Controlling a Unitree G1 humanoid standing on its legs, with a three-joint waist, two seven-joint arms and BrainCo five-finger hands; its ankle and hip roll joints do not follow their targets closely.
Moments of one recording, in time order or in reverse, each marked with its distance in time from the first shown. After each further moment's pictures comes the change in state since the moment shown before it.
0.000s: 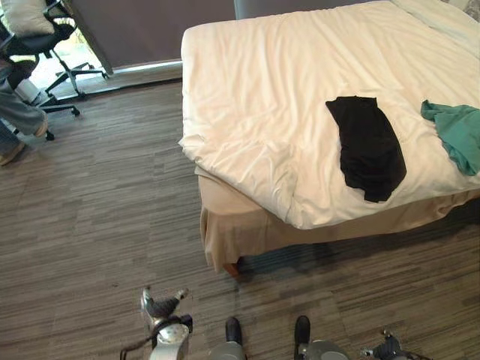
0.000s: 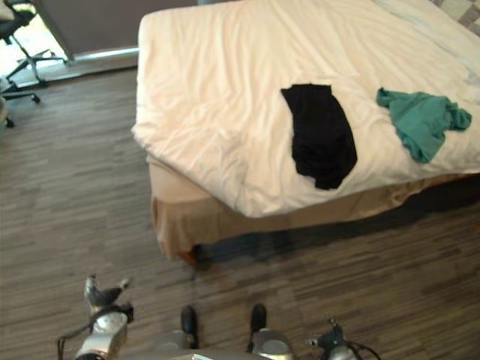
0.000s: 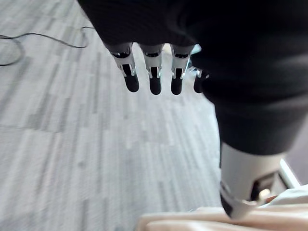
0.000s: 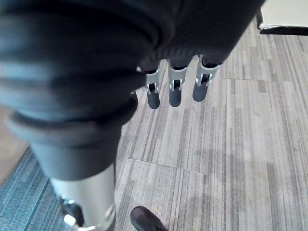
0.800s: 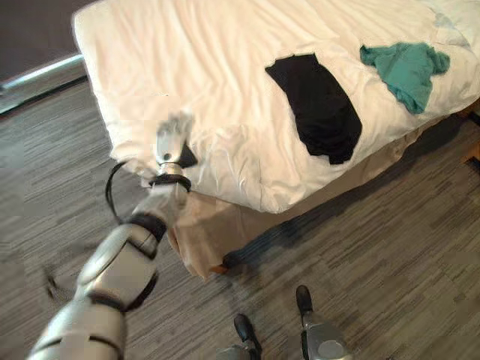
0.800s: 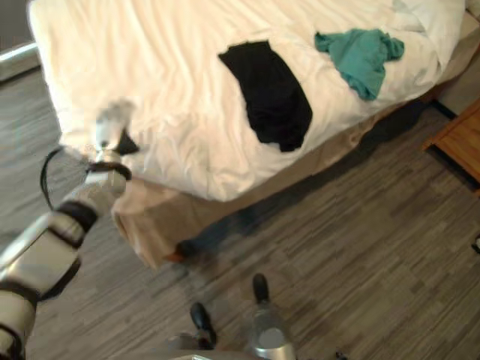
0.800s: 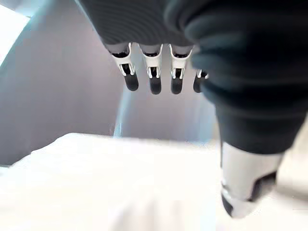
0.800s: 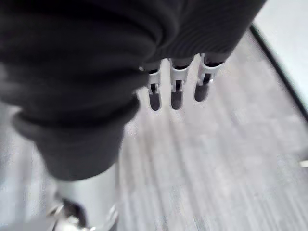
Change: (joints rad) left arm -0.975 0.331 -0.658 0.407 0.559 0.128 -0.070; right arm -0.038 0.001 -0.002 0.115 0.060 -0.013 0.010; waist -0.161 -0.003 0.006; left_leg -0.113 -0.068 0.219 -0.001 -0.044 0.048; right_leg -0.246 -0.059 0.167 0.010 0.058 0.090
